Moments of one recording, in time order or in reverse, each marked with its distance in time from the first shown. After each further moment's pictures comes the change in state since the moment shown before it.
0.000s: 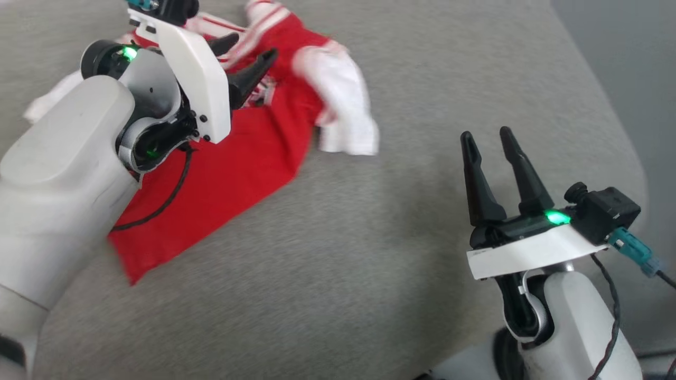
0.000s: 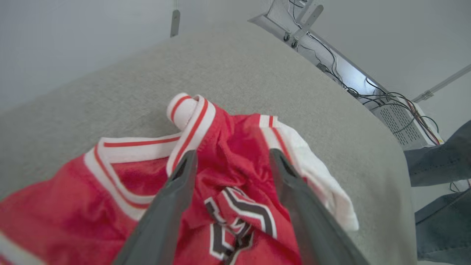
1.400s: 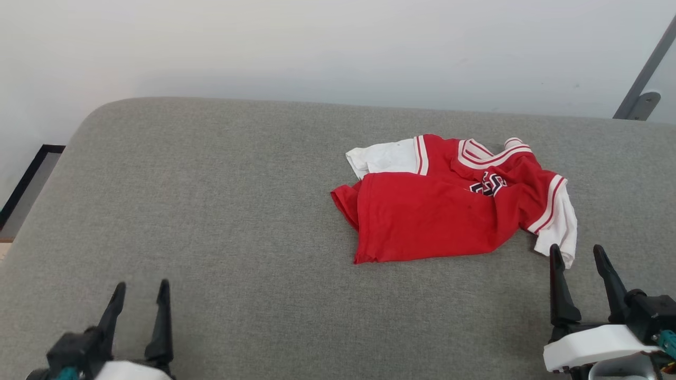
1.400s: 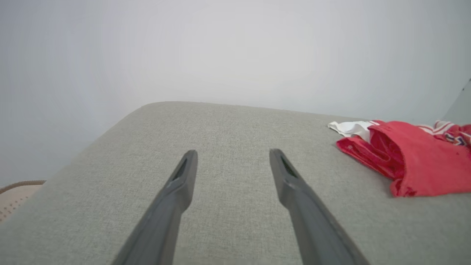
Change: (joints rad) left arm 1.241 -0.244 0.924 -0.416 0.763 0.114 -0.521; right arm 0.321 -0.007 -0.319 0.019 -0.329 0.000 0.000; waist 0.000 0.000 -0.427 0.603
